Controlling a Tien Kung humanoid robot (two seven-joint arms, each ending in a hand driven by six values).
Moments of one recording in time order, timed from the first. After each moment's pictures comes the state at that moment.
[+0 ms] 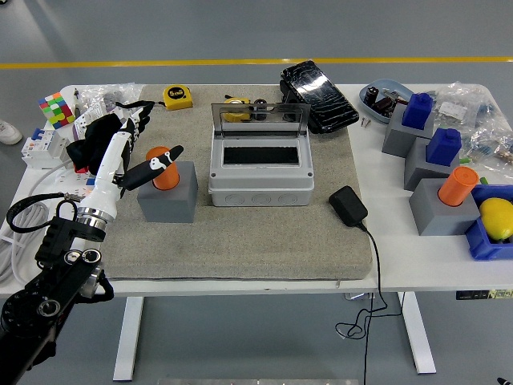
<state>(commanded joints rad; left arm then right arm) -0.30 0.11 -1.19 -1.03 1.37 0.21 -0.43 0.16 -0.38 0.17 0.33 0.16 -0.11 -0.01</state>
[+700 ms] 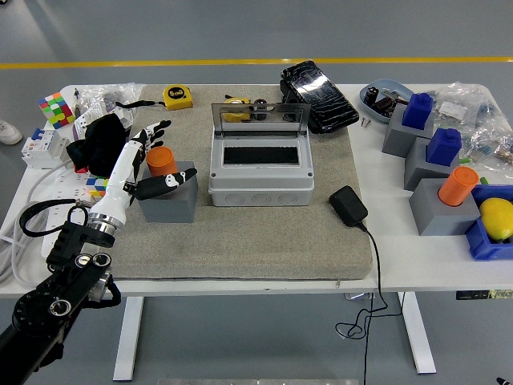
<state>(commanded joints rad) -0.33 0.09 -1.15 -0.96 1.35 0.22 -0.45 0.16 -0.37 0.17 0.33 0.17 -0.10 -0.01</state>
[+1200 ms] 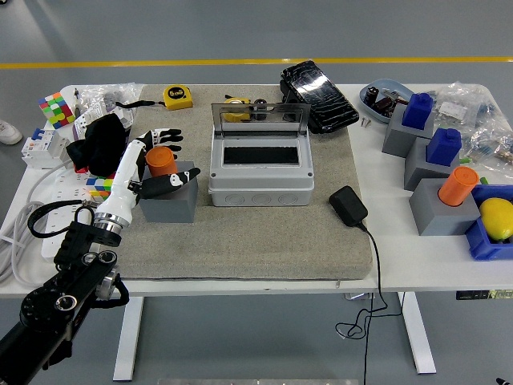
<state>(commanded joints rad) -0.35 0.07 -1.13 -0.92 1.27 0.22 -0.48 0.16 -0.37 0.16 0.33 0.17 -0.10 -0.01</state>
